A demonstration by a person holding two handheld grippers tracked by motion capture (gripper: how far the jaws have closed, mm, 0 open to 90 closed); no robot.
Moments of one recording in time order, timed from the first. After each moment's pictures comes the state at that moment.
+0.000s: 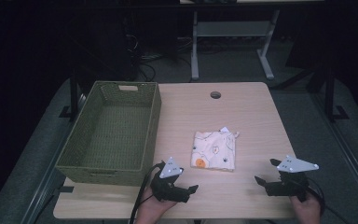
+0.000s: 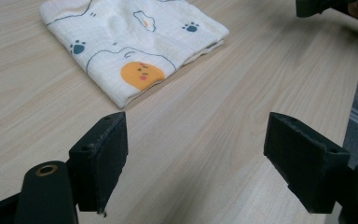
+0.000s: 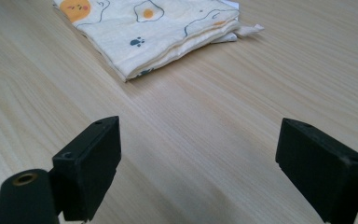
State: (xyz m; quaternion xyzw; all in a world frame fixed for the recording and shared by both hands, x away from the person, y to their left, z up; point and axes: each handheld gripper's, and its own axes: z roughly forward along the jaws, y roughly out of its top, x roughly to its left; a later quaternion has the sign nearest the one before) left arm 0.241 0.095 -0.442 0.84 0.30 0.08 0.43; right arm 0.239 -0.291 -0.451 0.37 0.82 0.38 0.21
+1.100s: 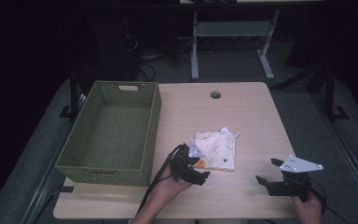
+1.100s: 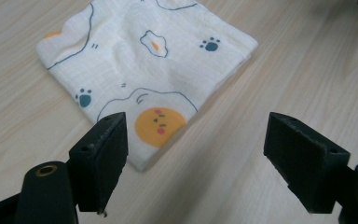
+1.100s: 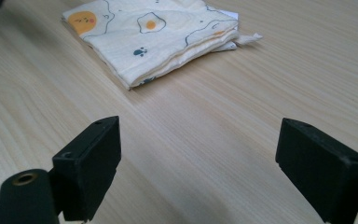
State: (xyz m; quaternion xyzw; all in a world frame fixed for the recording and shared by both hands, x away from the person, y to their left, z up) left arm 0.290 0.037 -0.423 0.89 0.27 0.10 0.34; right arm 0.238 -0.296 -0.448 0.37 0.81 0.40 0.21
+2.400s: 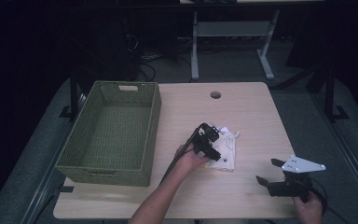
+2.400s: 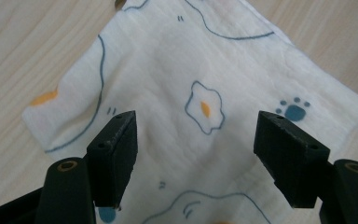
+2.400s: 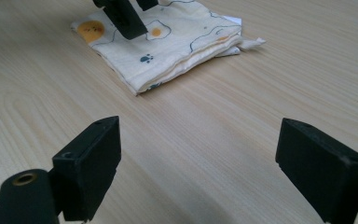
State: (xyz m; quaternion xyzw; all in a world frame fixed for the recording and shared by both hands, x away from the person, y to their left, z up) left arm 0.376 -0.030 -0.438 0.92 0.29 0.08 0.24; right arm 0.236 -0.298 -0.445 0.37 0.81 0.41 0.20
